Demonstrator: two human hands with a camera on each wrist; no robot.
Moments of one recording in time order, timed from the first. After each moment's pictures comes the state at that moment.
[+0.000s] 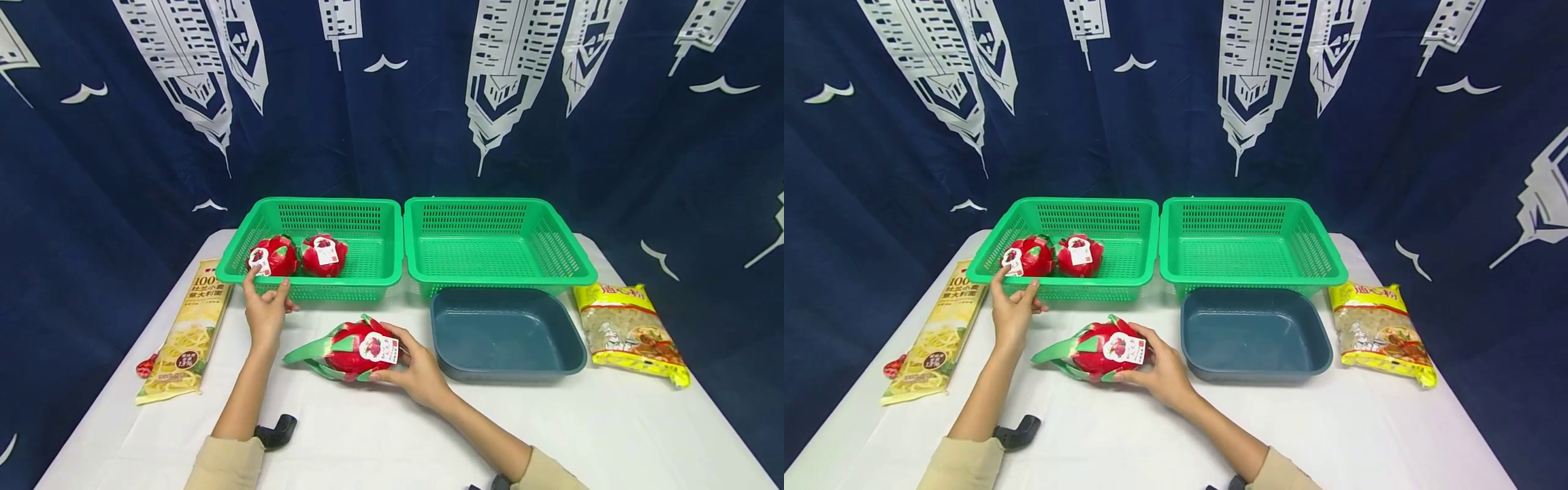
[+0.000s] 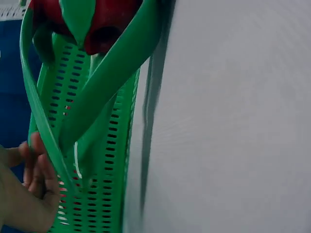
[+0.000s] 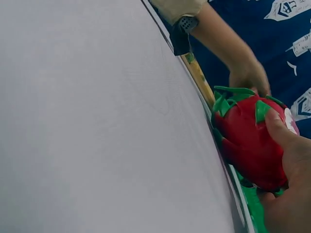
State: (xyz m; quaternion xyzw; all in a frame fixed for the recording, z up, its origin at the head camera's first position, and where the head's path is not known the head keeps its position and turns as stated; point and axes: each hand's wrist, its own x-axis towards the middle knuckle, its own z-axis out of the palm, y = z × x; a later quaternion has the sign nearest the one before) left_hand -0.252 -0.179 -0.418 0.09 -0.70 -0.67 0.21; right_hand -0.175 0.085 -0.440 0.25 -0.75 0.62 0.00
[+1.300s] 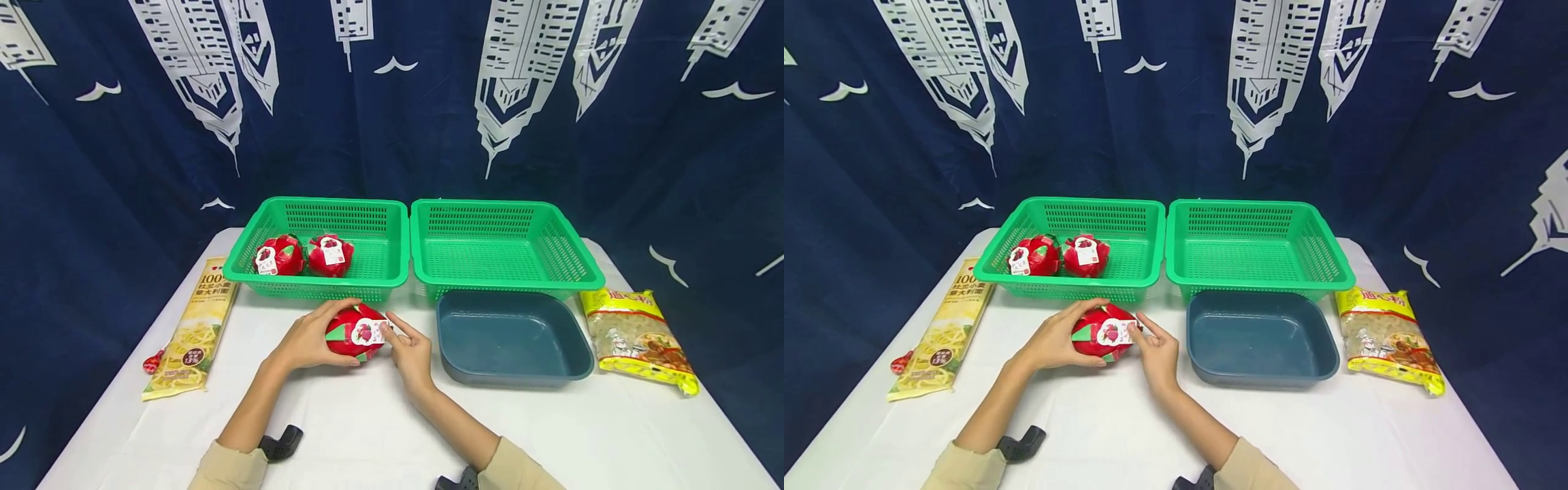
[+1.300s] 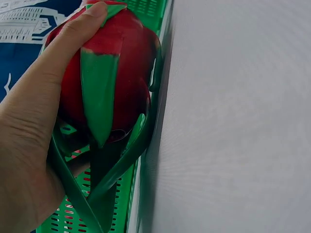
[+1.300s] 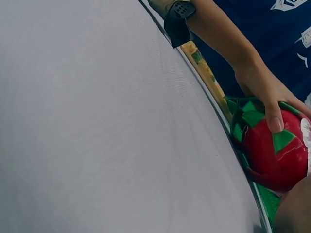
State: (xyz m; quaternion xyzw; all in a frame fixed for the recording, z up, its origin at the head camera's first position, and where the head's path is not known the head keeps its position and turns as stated) left_hand -0.231 -0.157 -0.441 -0.27 -0.92 -0.28 0.11; right_hand -0.191 0.048 -0.439 -0.01 -0.62 0.78 0.05
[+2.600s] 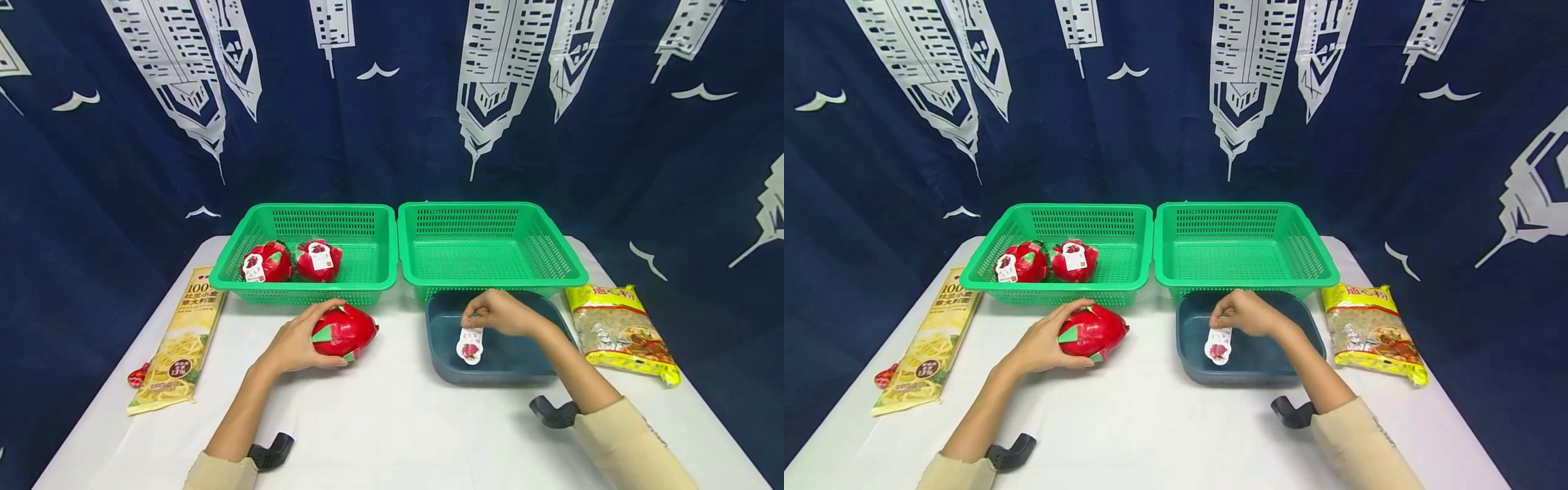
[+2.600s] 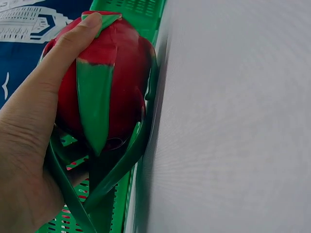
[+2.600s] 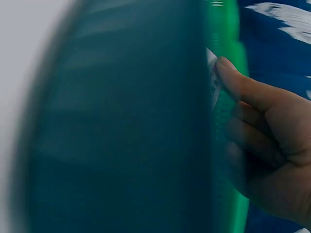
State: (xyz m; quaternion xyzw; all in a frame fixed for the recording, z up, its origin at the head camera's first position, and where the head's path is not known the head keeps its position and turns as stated) left_hand -0.232 -0.160 -0.438 -0.23 -0.92 -0.31 0.06; right_hand -0.251 0.238 -0.375 0.29 -0.89 0.33 -0.10
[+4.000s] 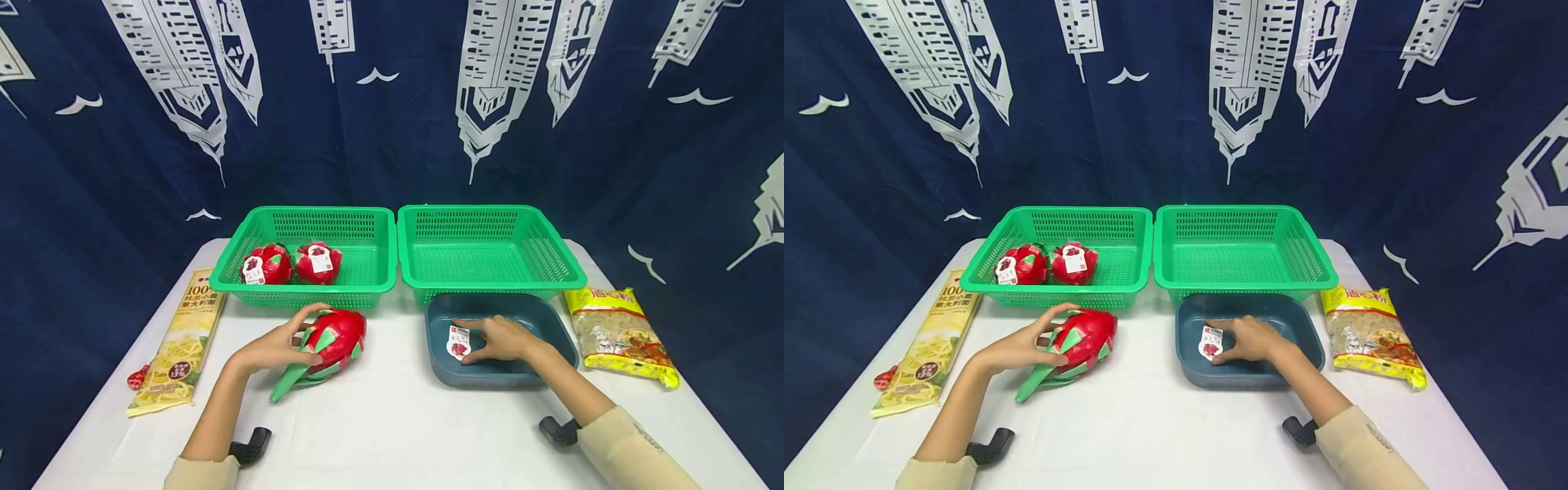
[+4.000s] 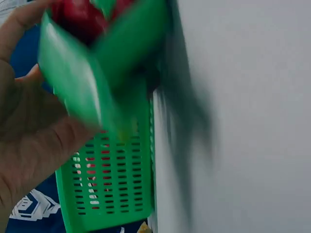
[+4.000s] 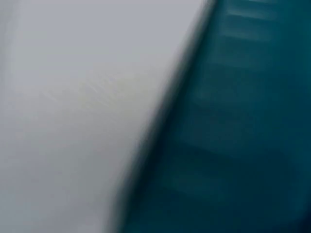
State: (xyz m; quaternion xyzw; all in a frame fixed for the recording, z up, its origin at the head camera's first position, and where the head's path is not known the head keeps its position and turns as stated) left_hand -0.226 -0.186 -0.416 -0.20 -0.83 -0.49 -0.18; right_hand -0.245 0.249 -0.425 0.30 -0.93 0.20 -0.08
